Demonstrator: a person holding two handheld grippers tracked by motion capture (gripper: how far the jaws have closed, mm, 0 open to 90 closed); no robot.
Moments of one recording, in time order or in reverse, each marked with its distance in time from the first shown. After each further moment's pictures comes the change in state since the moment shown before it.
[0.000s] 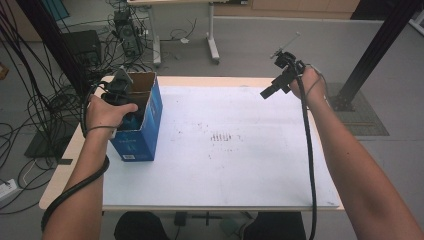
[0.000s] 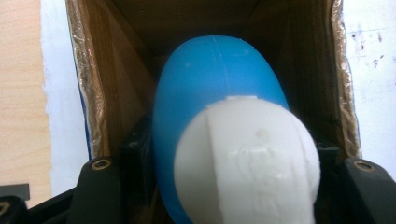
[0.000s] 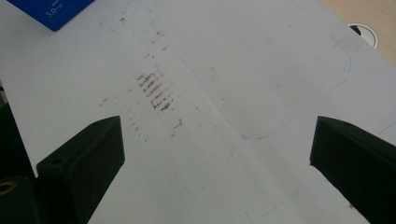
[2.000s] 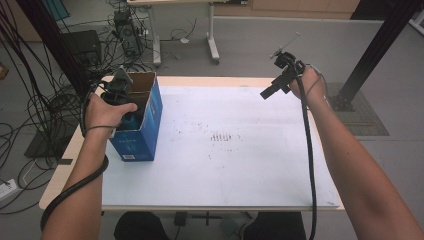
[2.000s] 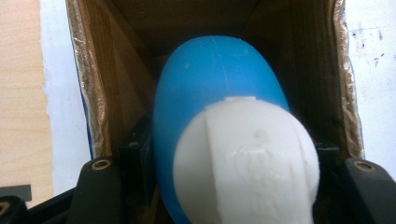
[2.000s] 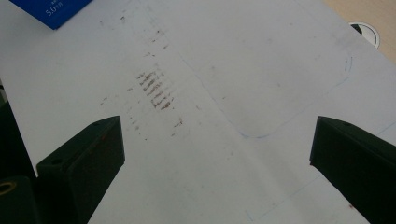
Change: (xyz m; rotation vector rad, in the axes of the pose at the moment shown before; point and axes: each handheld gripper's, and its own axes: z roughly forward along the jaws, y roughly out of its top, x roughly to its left) left arm 0.002 0.002 0.000 0.009 -0.001 0.011; right arm 0.001 0.000 0.000 0.005 0.001 0.002
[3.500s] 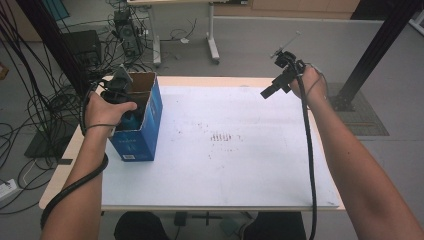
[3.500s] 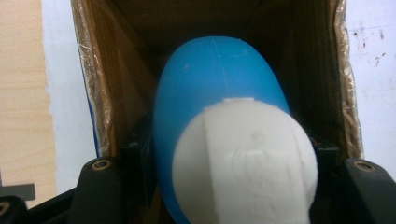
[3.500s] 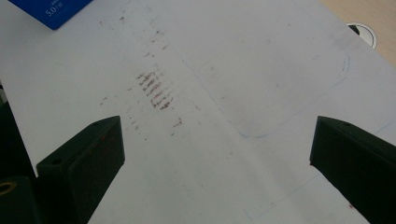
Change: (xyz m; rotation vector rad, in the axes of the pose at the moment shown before) left arm 0.001 0.003 -0.001 0.005 0.001 0.000; right arm 0.000 0.001 -0.002 -0.002 -0.004 -0.003
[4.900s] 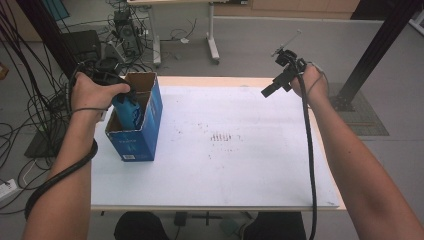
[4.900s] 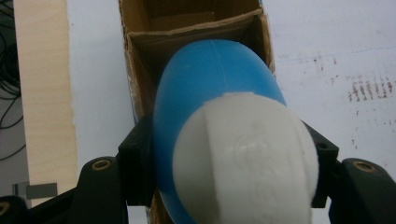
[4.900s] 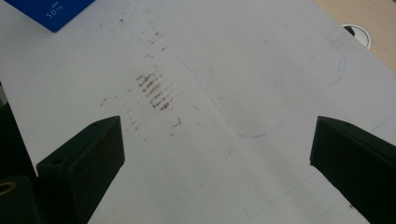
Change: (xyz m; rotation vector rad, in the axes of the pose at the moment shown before) left arm 0.001 0.013 -0.052 -0.042 -0.028 -0.001; right arm 0.001 0.002 -0.005 0.000 -0.005 0.007
